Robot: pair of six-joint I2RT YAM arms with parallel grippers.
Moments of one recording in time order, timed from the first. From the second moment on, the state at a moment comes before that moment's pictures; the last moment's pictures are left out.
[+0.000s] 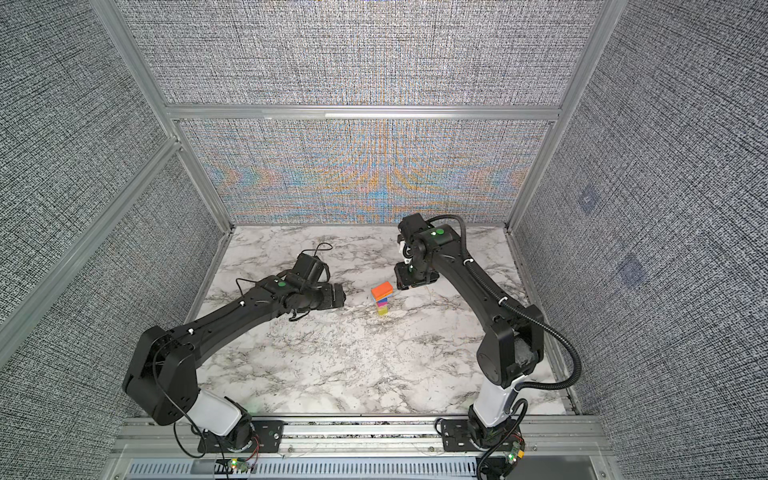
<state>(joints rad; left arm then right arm) -0.60 1.55 1.13 -0.58 0.01 -0.60 0.47 1.77 1.75 -1.24 -0.03 0.12</state>
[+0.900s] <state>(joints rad) -0.58 1.65 1.13 -0.58 0.03 -0.59 0.54 1.95 1.96 -1.30 -0.14 -0.06</state>
